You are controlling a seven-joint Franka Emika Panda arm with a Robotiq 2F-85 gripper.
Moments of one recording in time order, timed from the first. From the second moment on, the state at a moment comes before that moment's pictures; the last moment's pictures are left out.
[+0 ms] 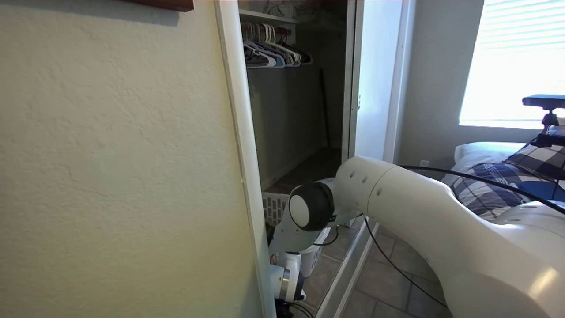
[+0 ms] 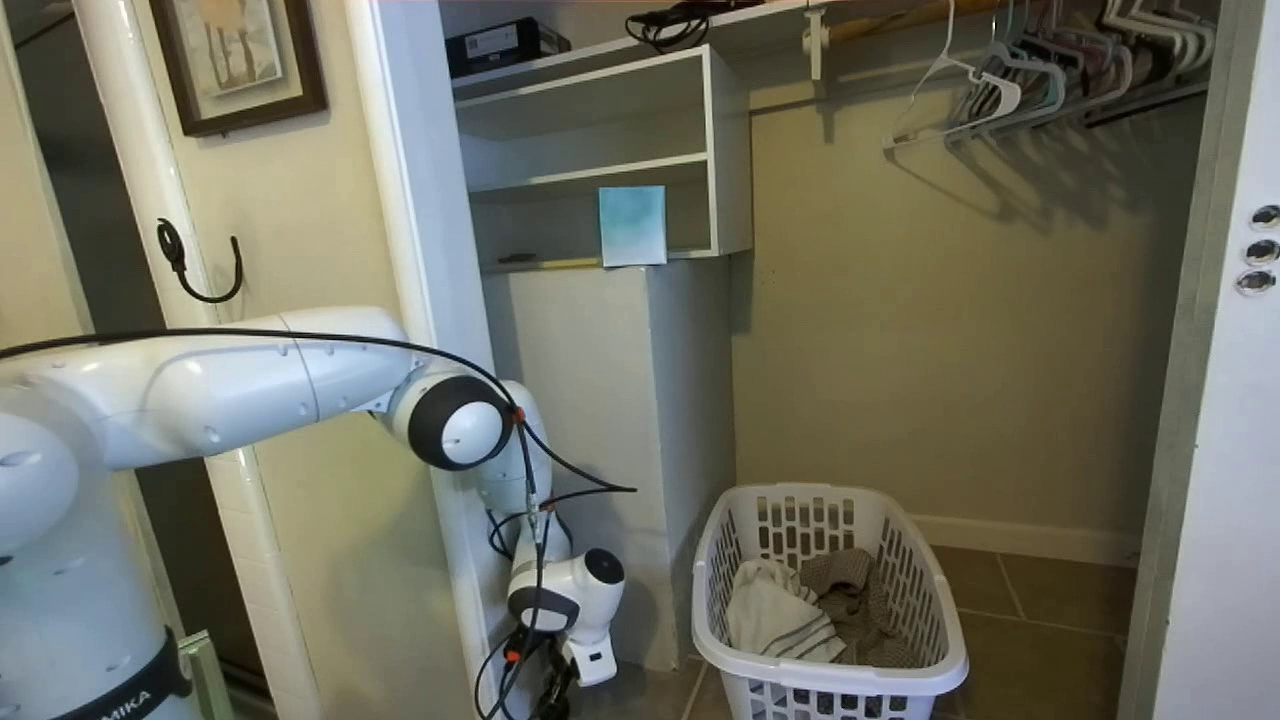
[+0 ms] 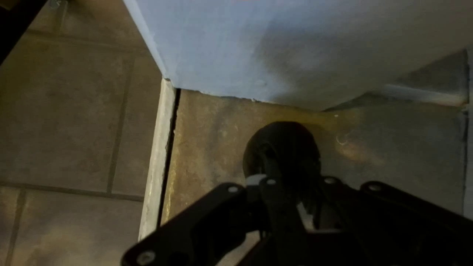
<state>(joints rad) -0.02 1.48 0.17 -1.48 0.70 2.76 0.36</state>
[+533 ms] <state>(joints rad) -0.08 1.31 0.09 -1.61 0.66 2.71 0.19</state>
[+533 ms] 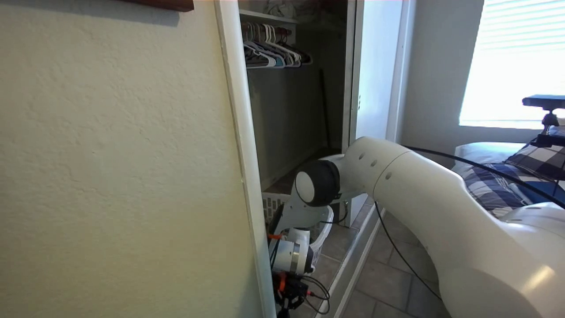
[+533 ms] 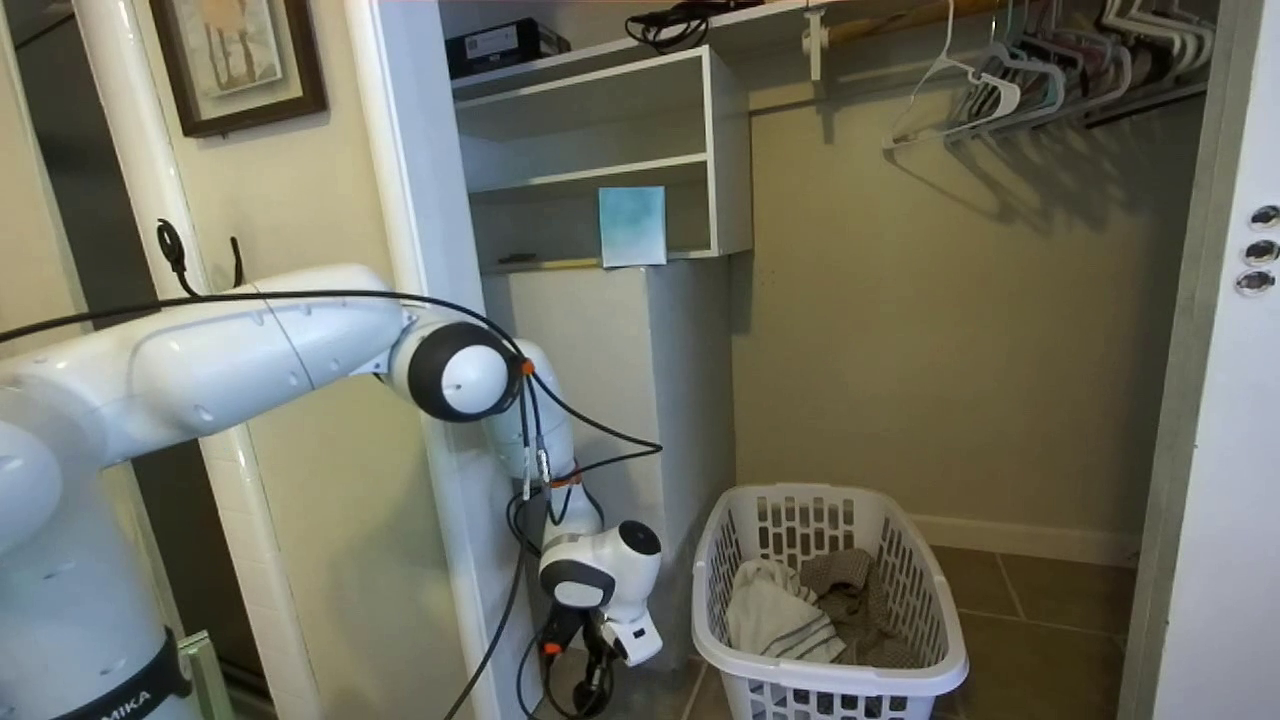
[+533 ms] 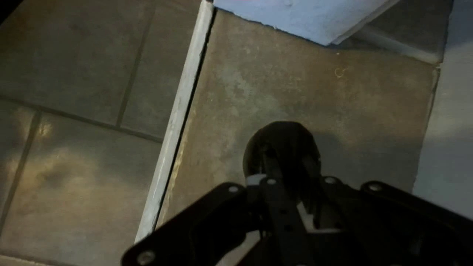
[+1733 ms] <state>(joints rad) -0.10 0.33 -0.12 -2.19 0.09 2.39 0.00</state>
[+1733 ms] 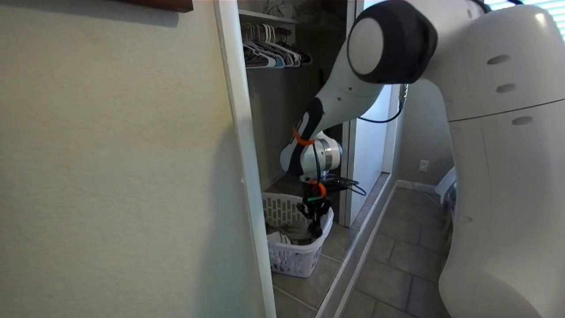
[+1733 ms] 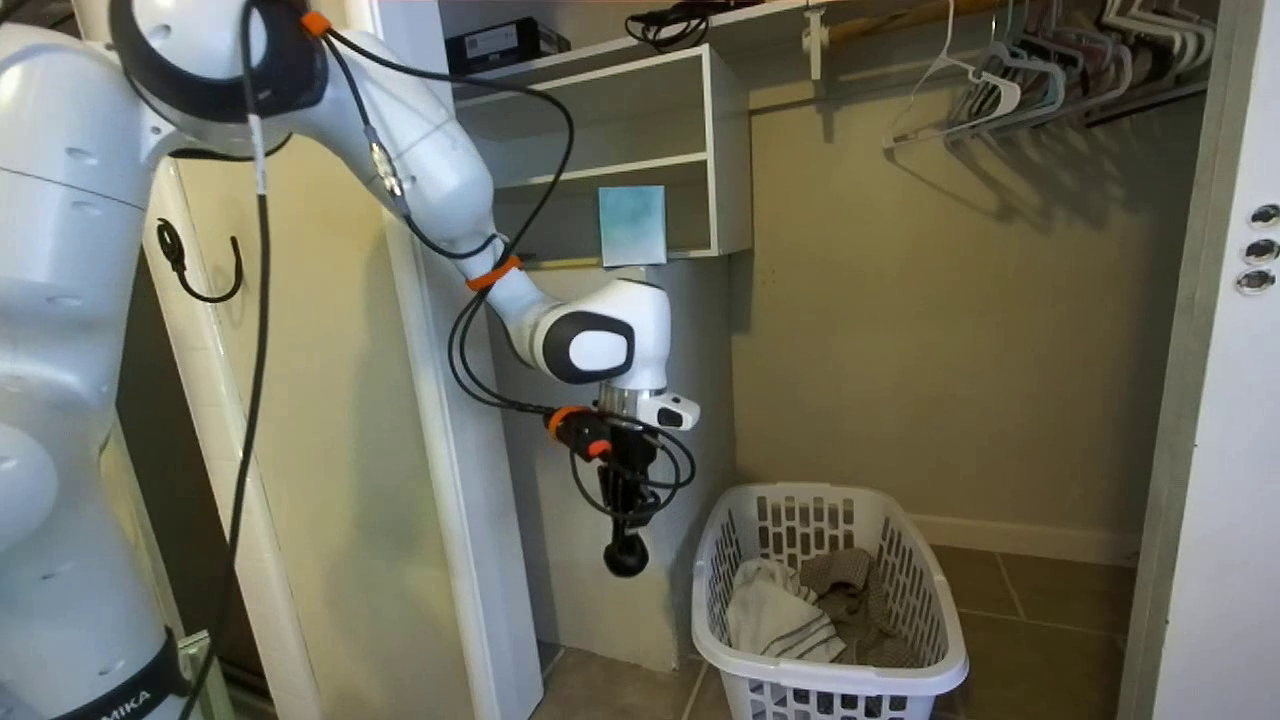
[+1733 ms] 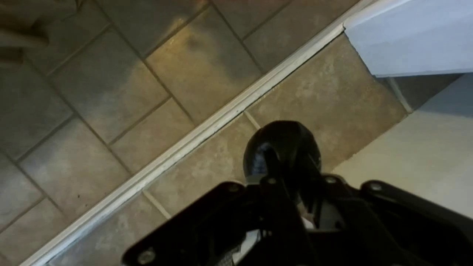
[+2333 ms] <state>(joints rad) -0.08 -0.13 -0.08 -2.20 0.11 2.18 -0.08</state>
